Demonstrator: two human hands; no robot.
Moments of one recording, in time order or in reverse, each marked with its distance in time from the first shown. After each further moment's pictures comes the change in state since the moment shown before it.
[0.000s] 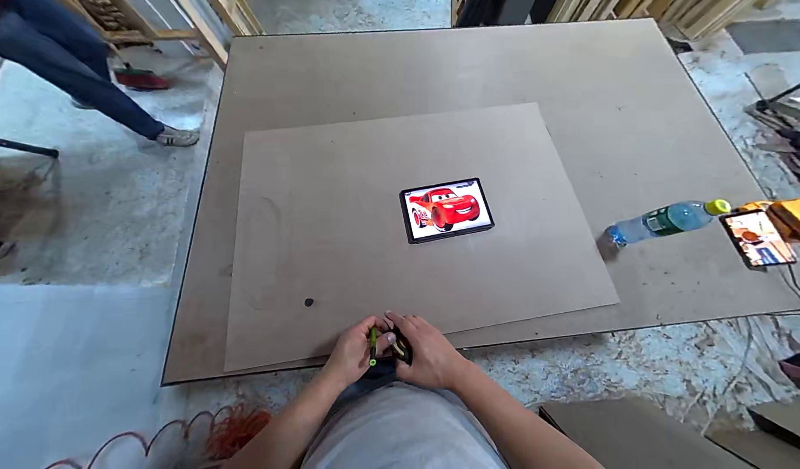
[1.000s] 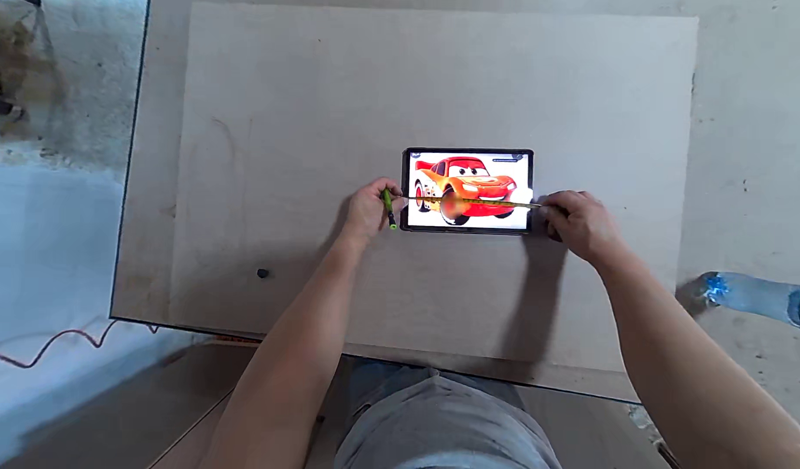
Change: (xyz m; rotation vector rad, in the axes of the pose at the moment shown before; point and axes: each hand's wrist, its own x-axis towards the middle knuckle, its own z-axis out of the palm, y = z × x) left_hand 0.266 0.086 -0.024 -0.064 0.417 0.041; right_hand 0.088 0.287 -0.289 -0.289 0.219 0.168
